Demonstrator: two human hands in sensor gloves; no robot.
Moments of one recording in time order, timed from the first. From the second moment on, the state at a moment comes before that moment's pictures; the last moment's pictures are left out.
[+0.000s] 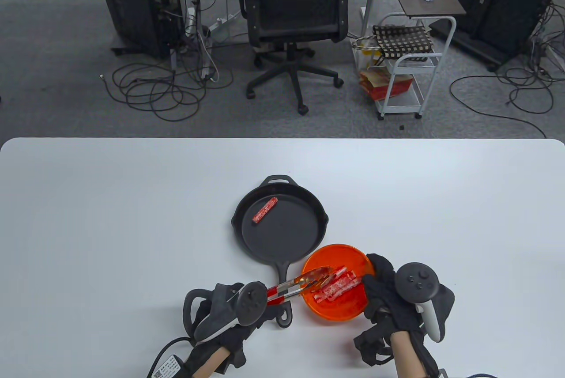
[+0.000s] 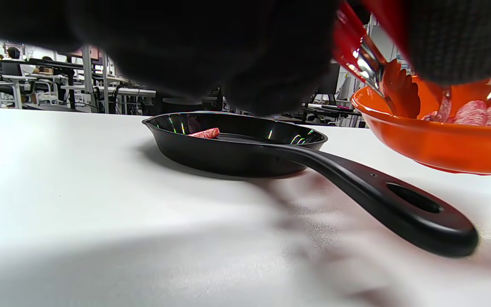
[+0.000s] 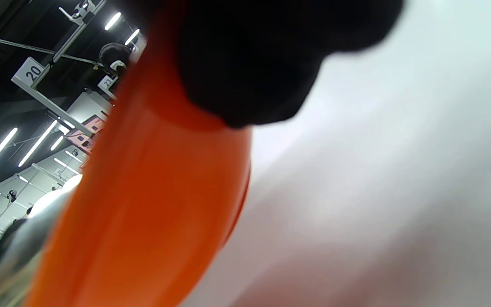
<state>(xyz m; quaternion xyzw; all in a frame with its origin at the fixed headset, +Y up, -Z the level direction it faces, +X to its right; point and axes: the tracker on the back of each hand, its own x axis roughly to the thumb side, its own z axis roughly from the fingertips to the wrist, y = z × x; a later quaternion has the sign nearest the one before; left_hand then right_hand) -0.132 -0.690 -0.268 -0.01 -0.15 0.02 0.99 0.186 -0.727 -0.274 -0.12 0.03 0.90 0.41</state>
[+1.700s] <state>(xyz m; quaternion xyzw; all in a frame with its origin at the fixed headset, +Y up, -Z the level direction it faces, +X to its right) -0.184 -0.716 -0.370 0.05 0.04 -0.10 0.99 0.193 -0.722 -0.272 -0.13 0.02 0.89 0.44</state>
